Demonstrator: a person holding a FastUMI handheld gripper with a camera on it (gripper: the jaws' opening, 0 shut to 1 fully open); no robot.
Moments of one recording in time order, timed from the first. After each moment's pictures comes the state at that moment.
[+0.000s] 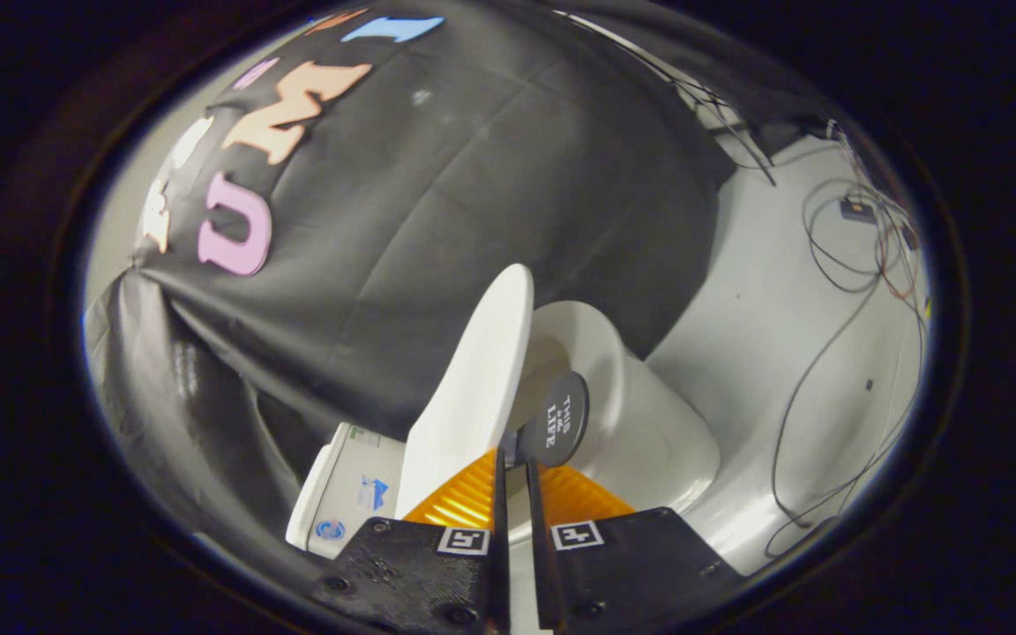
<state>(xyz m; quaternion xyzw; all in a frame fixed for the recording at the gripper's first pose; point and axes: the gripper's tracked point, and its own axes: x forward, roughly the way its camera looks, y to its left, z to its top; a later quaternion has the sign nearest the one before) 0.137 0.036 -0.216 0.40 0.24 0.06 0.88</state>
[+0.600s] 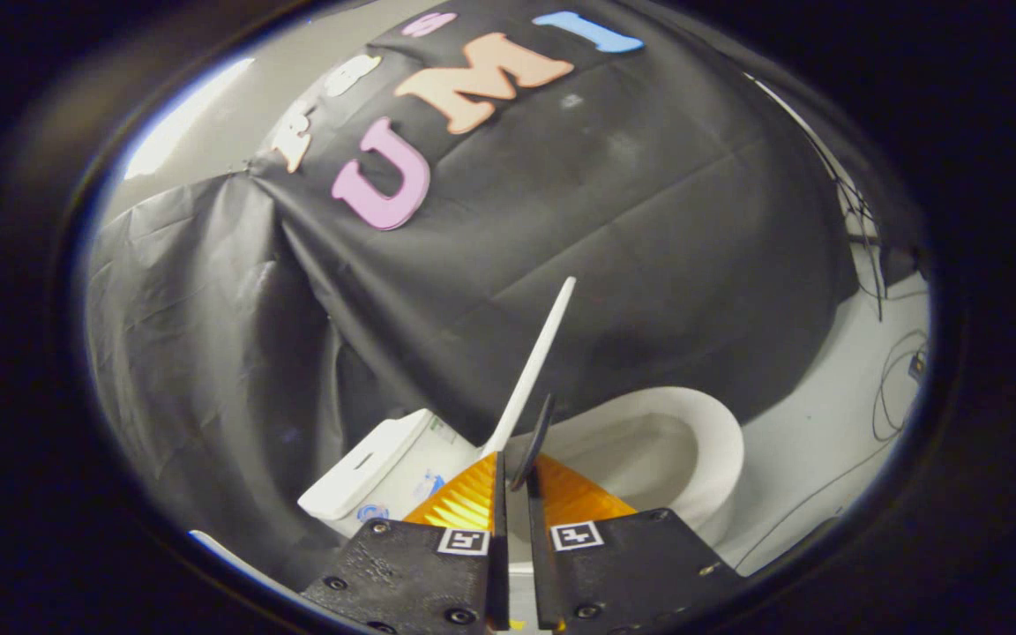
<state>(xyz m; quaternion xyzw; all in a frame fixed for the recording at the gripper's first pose) 0.141 0.103 -0.092 0.22 0.18 0.18 0.94</state>
